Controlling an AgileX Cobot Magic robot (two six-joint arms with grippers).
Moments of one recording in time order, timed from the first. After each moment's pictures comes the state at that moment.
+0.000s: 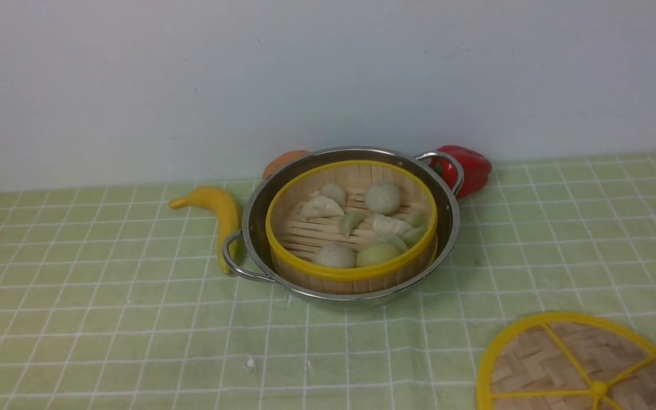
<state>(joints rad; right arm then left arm) 0.09 0.00 0.01 0.06 0.34 0.07 0.14 0.00 0.01 0.11 0.34 -0.04</state>
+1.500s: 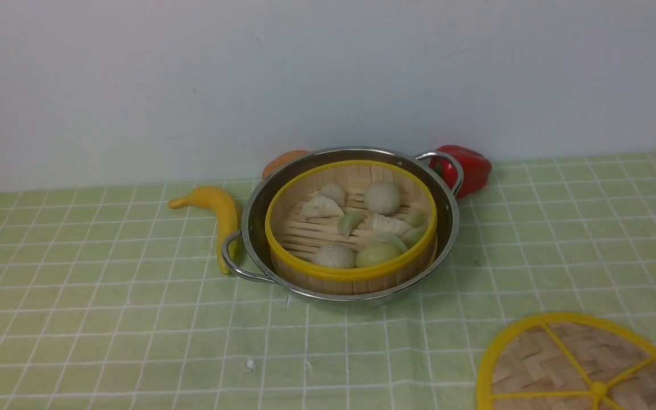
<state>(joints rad) 0.09 0.12 -0.53 0.13 0.63 0.22 0.14 0.00 0.01 0.12 0.34 -0.04</state>
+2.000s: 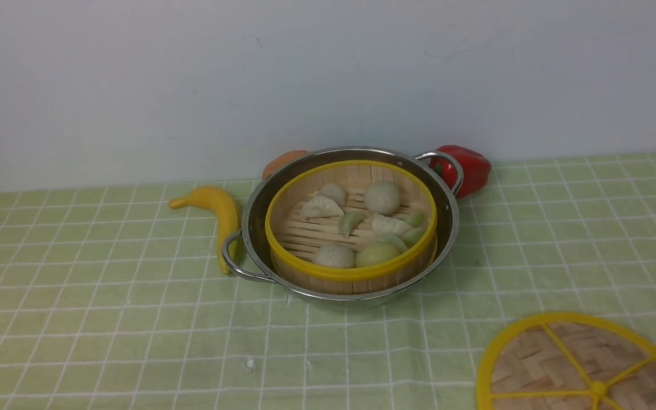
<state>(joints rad) 0.09 0.38 -0.73 0.18 1.19 -0.07 0.14 0.00 0.01 0.12 0.34 -0.04</state>
